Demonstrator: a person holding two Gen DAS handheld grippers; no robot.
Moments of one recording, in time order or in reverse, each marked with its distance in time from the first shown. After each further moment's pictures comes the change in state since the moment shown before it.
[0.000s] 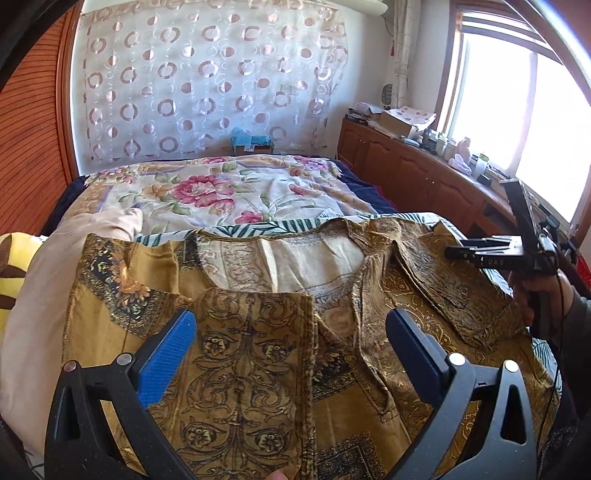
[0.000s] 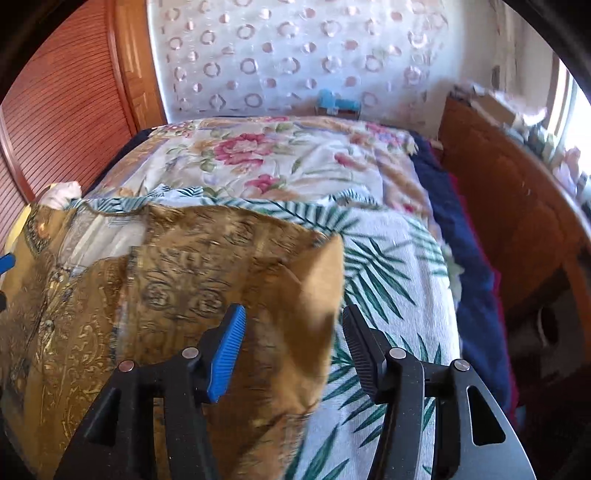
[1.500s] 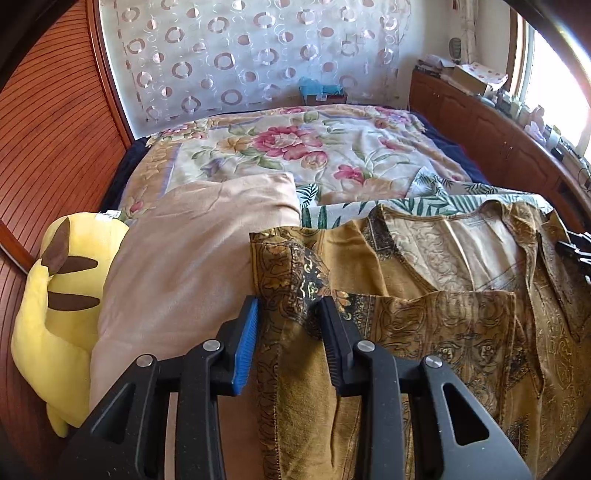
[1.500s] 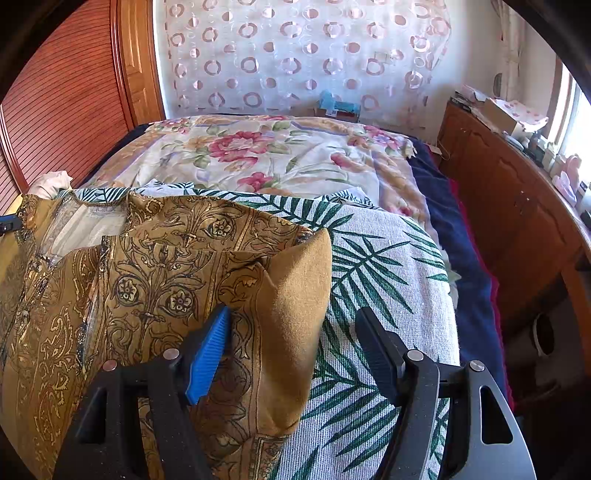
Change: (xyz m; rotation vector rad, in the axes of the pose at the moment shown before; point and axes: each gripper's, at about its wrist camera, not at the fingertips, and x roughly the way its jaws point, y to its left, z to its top) left arm 0.035 0.121 0.023 0.004 0.229 0.268; right arm 0.013 -0.005 -0.003 -0.044 -0.024 -0.023
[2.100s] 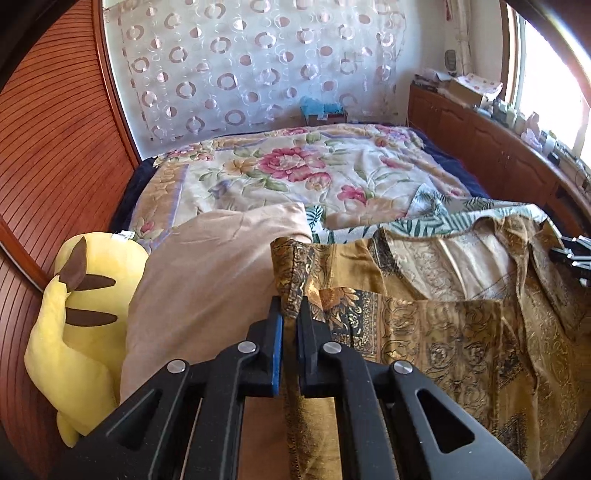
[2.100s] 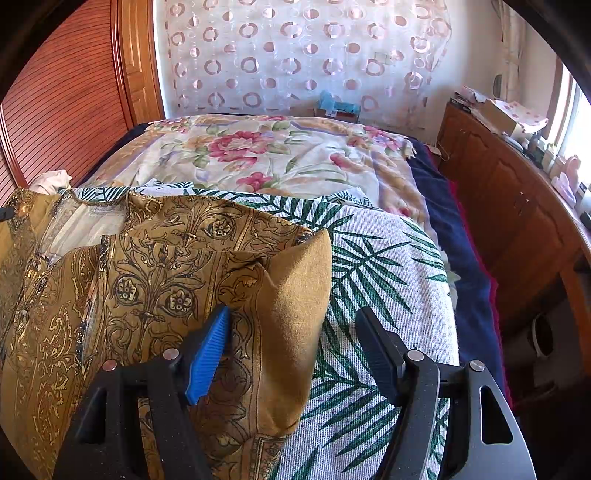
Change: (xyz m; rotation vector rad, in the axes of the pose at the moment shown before) left arm -0.033 0.014 0.003 0.000 -0.095 -0.002; right arm 0.000 0.000 -0.001 -0.005 -0.002 -0.004
